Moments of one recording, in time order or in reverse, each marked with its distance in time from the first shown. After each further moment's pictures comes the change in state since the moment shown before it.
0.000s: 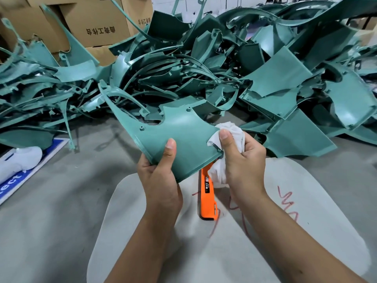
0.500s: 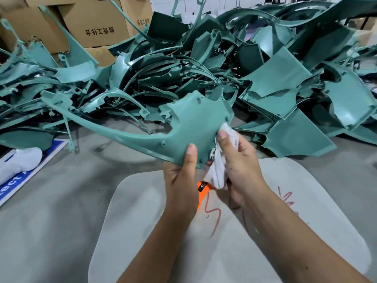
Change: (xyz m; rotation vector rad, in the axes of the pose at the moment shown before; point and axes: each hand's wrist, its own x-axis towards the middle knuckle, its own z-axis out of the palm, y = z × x) left_hand -0.022 -0.021 0.017 0.000 -0.162 -0.111; right_hand -0.001 -0.004 0.006 0.368 -0.137 0.331
